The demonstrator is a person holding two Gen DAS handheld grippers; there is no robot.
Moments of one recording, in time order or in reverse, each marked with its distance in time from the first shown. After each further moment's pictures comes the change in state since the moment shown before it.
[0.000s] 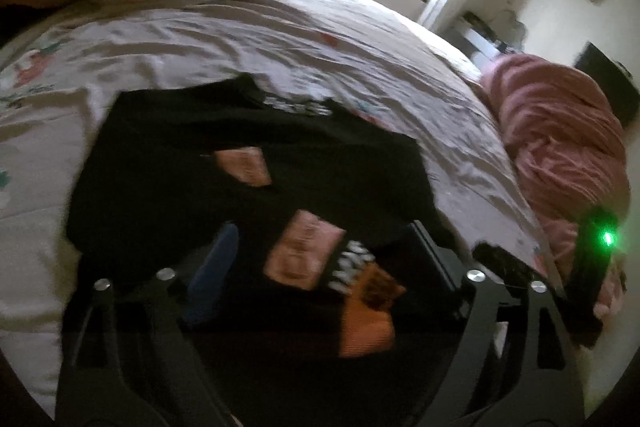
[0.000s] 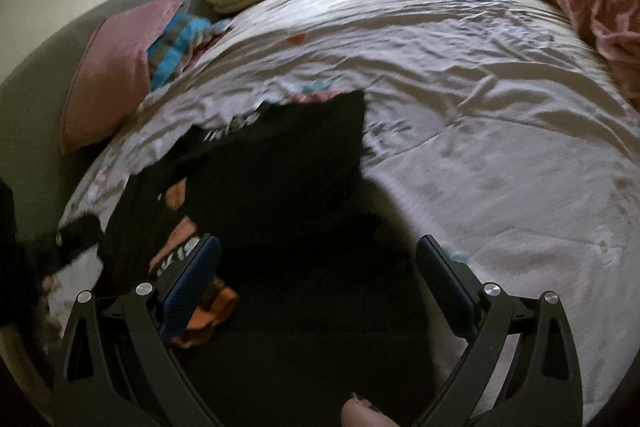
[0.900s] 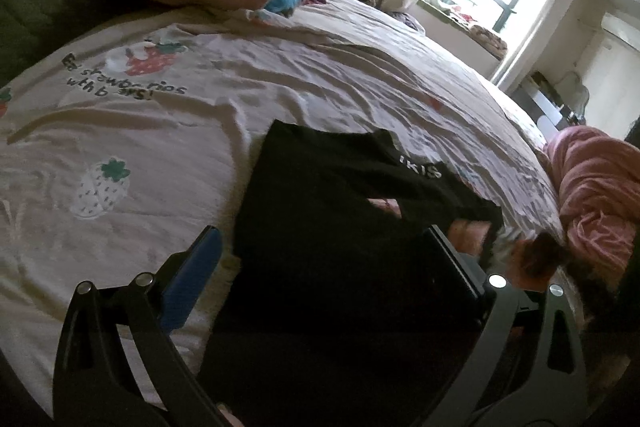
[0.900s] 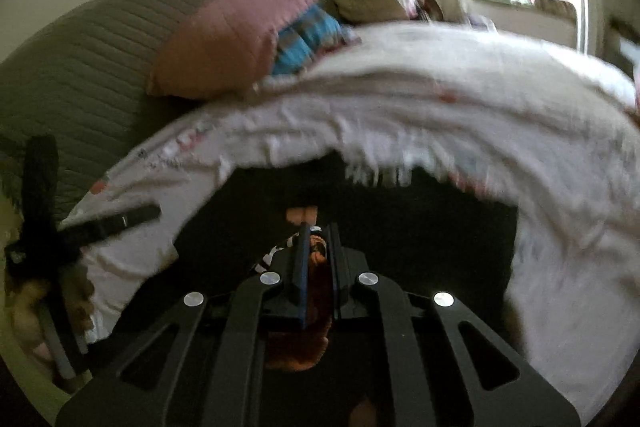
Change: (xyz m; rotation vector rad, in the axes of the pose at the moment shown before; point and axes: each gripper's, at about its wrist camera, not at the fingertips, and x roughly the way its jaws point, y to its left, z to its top) left arm -0.057 0.089 0.007 -0.174 -0.152 0.207; right arm -0.006 0.131 0.049 -0.402 -0.092 0.209
